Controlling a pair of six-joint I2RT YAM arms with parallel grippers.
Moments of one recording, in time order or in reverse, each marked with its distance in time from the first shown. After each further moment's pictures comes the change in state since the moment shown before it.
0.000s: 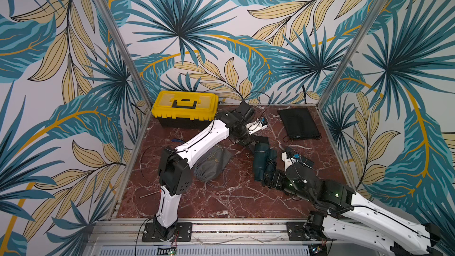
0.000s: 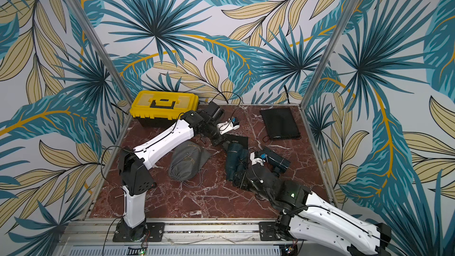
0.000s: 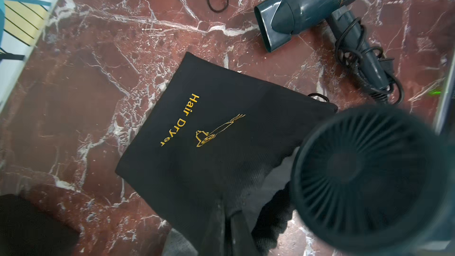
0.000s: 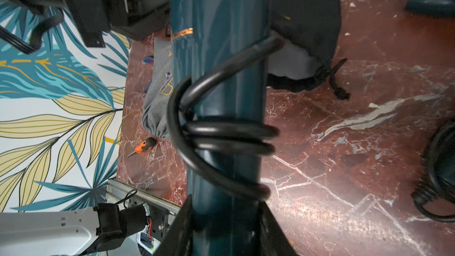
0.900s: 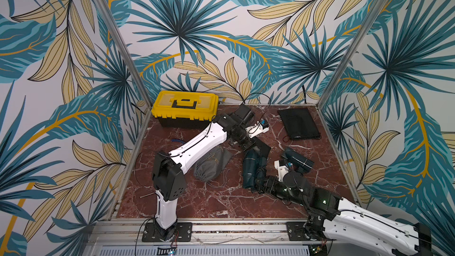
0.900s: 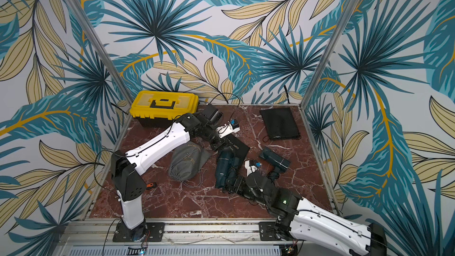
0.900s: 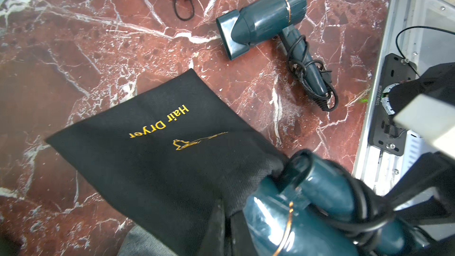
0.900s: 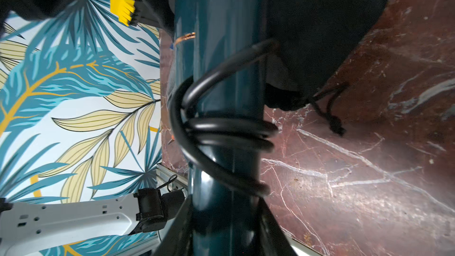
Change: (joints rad) left arm -0.033 -0.088 -0.079 -0.001 0.106 -0.079; right arm 0.000 -0.035 -0.256 0.340 -0.142 0.155
